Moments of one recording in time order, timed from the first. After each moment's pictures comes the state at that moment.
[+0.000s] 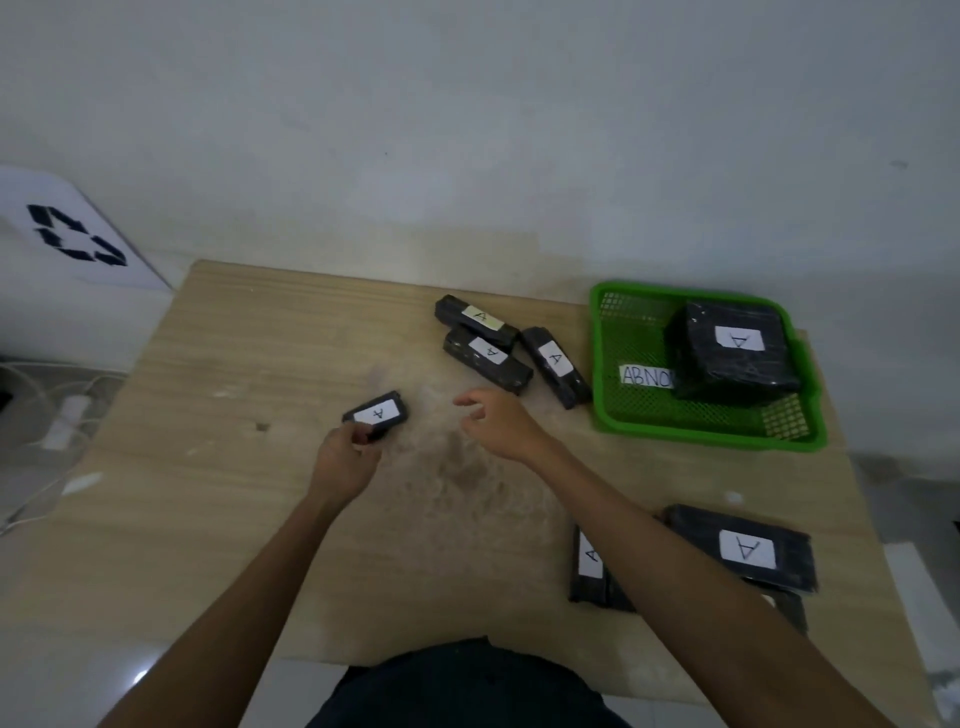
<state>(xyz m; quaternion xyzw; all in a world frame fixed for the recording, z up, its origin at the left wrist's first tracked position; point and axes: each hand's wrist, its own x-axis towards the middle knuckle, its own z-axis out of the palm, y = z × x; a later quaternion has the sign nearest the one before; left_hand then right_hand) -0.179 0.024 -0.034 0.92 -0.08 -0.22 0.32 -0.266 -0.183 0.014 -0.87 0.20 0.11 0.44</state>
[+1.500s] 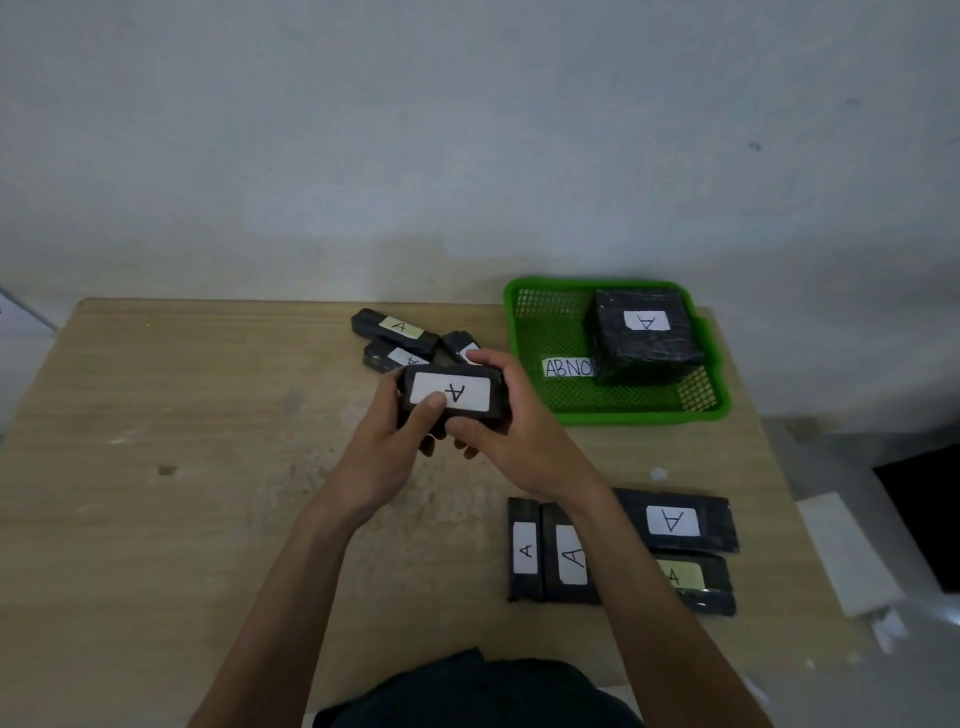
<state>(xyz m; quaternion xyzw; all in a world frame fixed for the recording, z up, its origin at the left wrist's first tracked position) -0.285 -0.092 0.114 0.67 -0.23 -0.32 0.62 -0.384 -0.214 0.120 -0.71 0.18 -0.11 0.67</state>
